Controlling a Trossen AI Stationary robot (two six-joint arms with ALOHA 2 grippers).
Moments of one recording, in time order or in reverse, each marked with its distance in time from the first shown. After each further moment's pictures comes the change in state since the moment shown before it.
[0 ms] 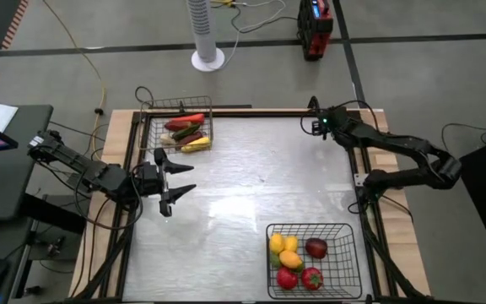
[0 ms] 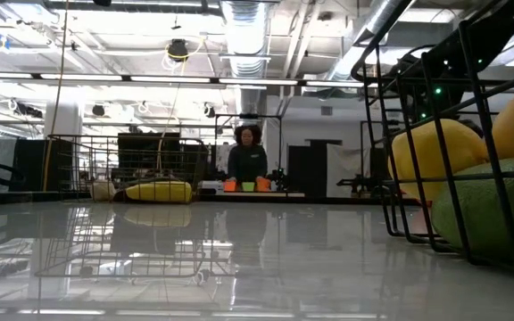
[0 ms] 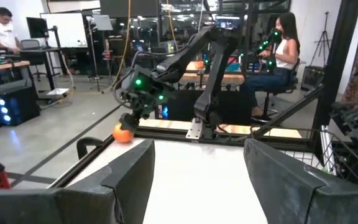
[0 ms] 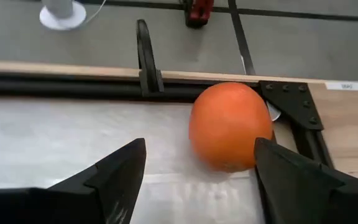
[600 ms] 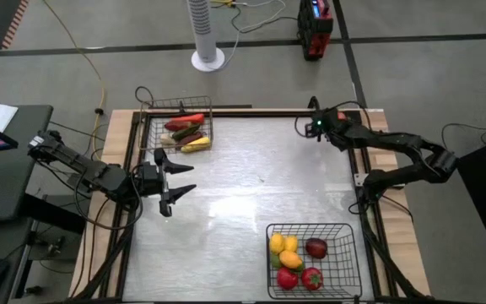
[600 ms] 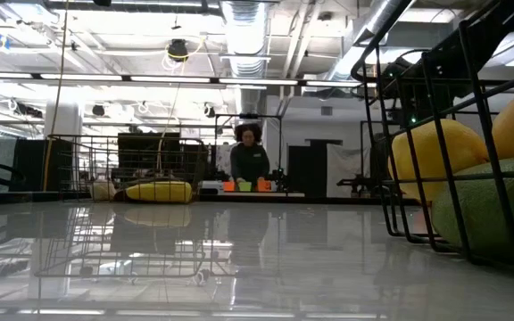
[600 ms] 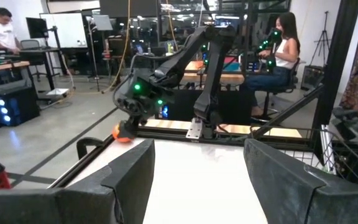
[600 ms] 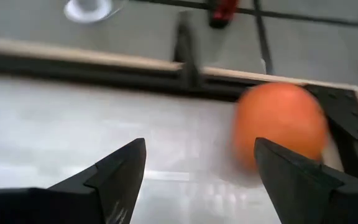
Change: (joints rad) left arm 0.000 0.000 0.000 0.000 0.000 0.002; right arm 0.058 0.075 0.000 0.095 -0.046 -0.051
